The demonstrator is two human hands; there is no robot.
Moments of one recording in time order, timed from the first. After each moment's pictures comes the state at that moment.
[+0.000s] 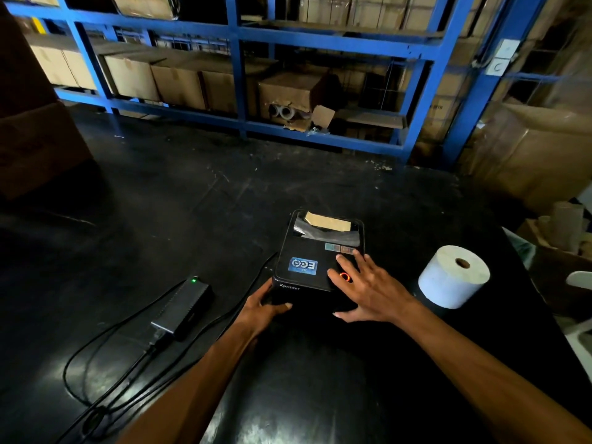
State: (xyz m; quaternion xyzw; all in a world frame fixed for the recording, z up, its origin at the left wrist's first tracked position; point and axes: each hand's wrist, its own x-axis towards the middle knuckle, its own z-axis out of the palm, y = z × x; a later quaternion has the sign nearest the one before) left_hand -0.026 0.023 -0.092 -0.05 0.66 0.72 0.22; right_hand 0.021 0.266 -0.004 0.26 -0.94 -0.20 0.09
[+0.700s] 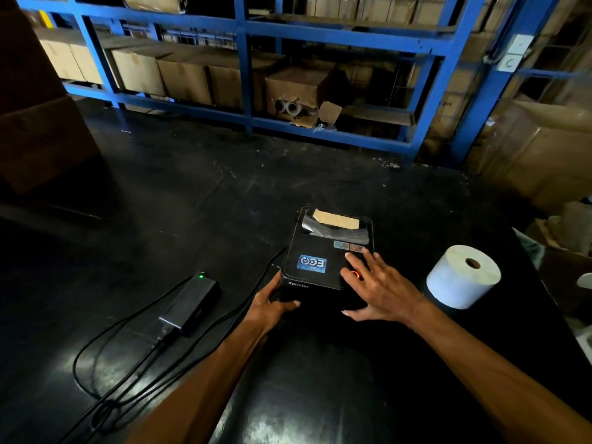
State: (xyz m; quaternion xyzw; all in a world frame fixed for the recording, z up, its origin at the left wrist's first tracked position) left_hand -0.026 0.022 -0.091 -0.05 0.68 0.69 0.22; right_hand 0.022 0.264 -0.003 0.25 -0.95 -0.18 0.08
